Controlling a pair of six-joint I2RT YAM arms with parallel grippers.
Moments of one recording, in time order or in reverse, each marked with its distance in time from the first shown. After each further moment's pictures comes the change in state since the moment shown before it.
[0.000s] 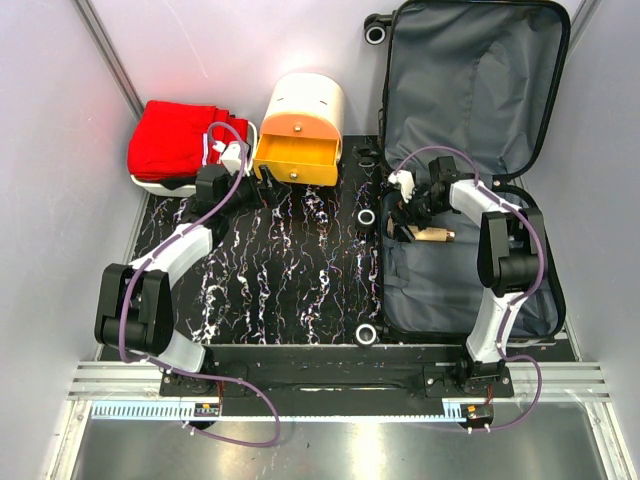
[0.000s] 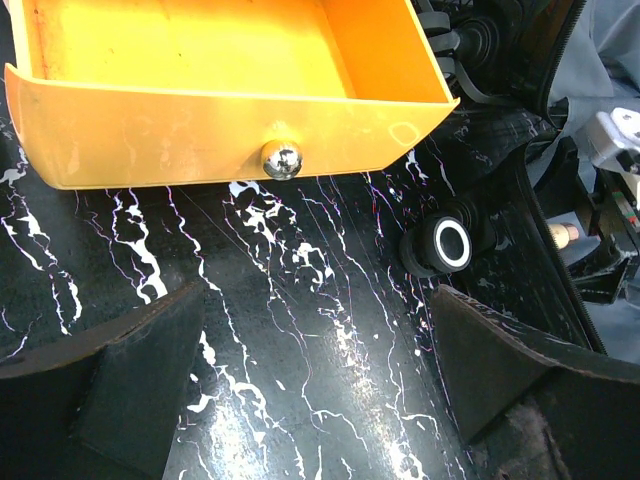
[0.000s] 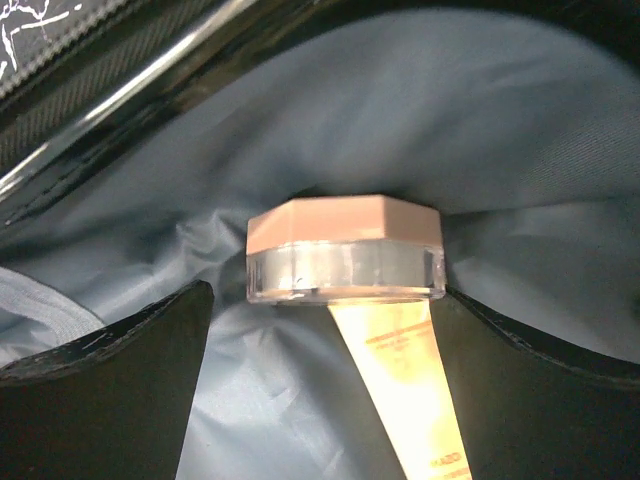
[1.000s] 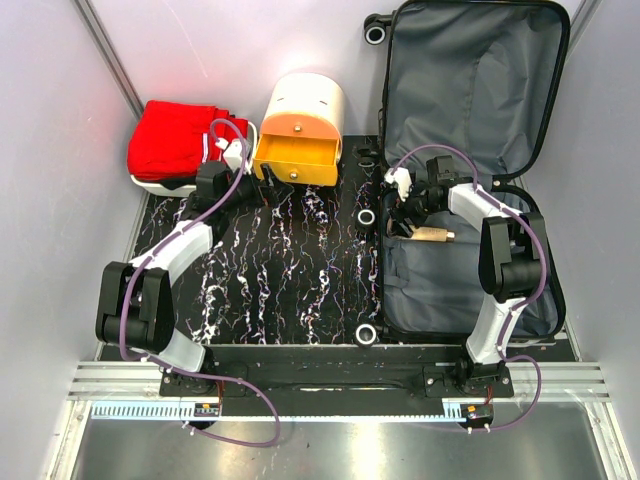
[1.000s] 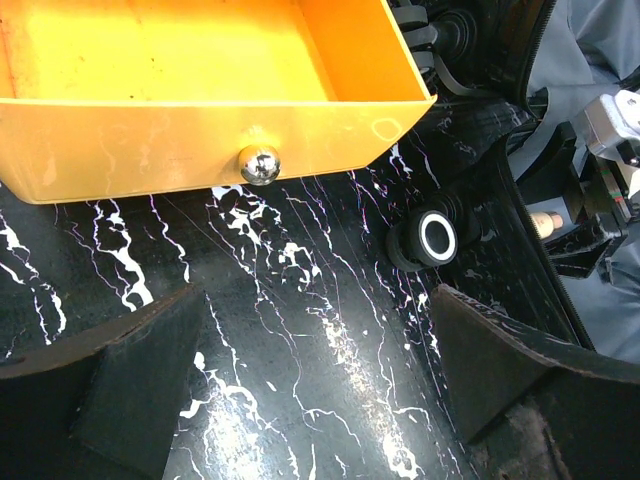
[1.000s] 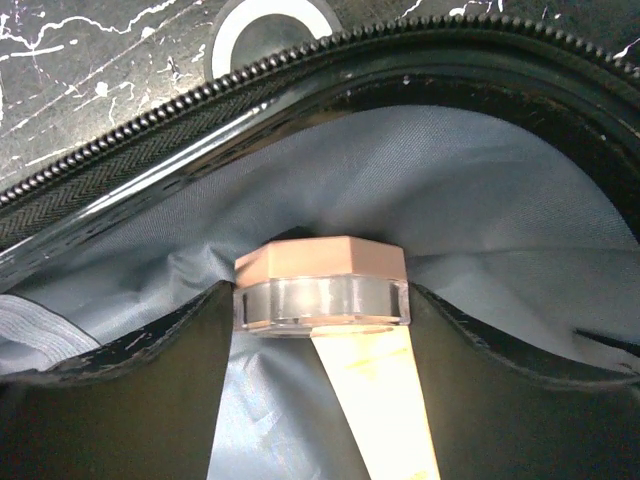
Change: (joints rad) left arm 0.000 0.014 0.027 -0.016 0.048 0.008; right arm 0.026 -0.066 -0.089 0.151 0.011 -0.011
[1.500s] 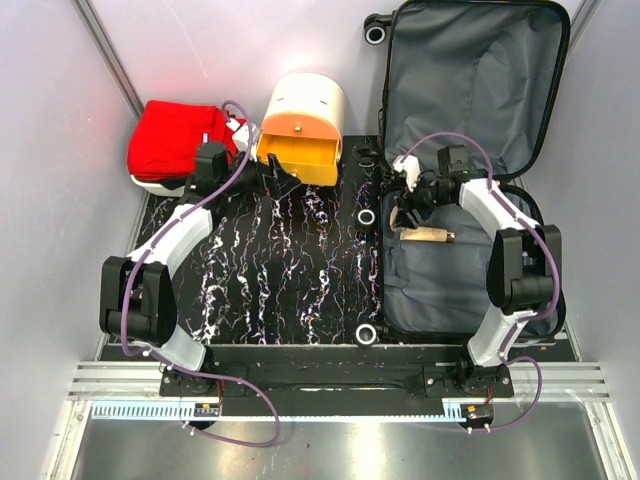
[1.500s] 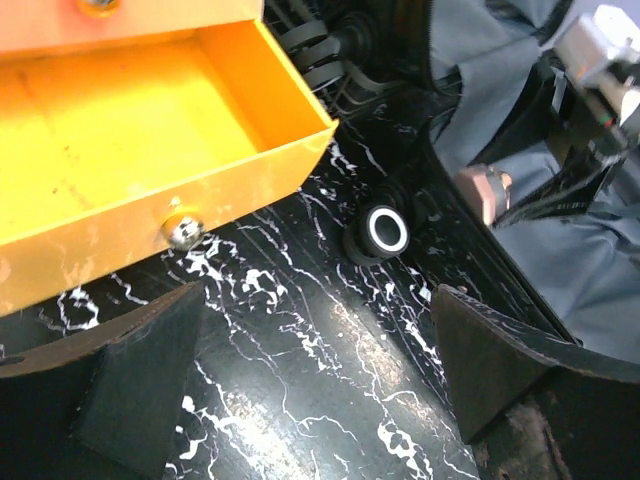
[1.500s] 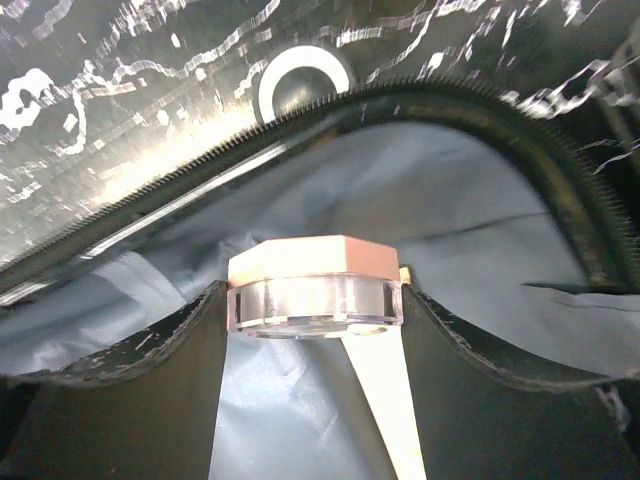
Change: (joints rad) left arm -0.001 0.044 0.168 -0.113 0.169 0.117; right arm -0.023 -0.085 0.025 -0.085 -0.035 0.005
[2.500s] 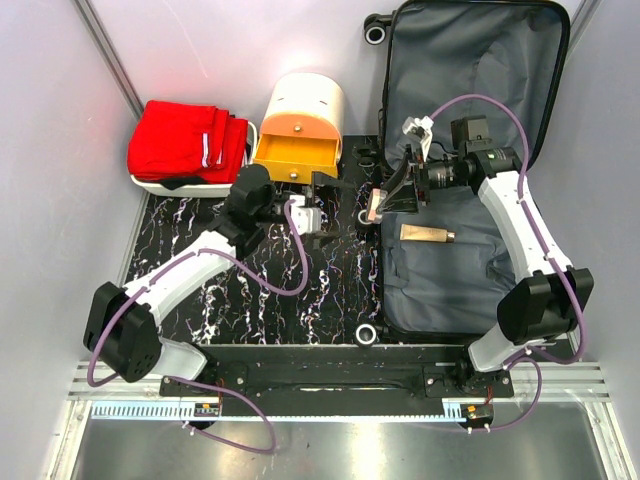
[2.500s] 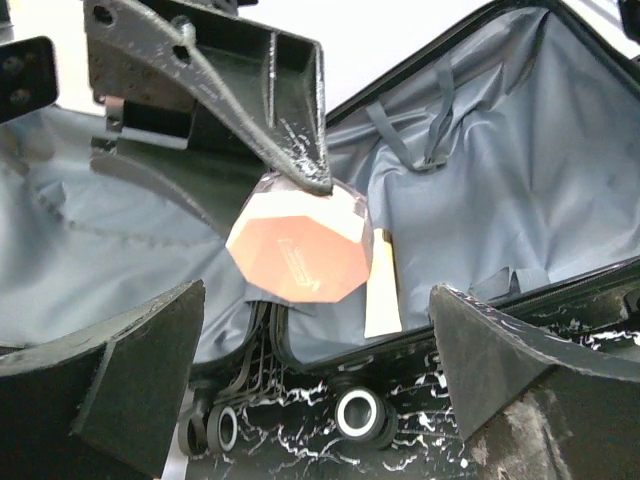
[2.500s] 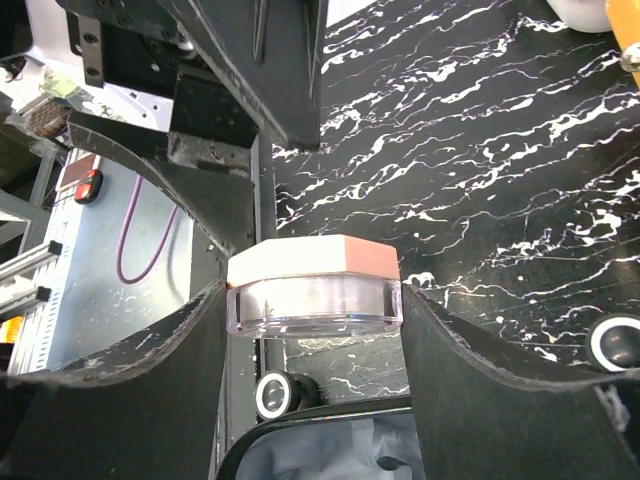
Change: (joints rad) left arm -0.399 -0.175 -0.051 0.171 0.393 0.917; right arm 0.048 -0.222 0.272 -0.317 -0.634 0.299
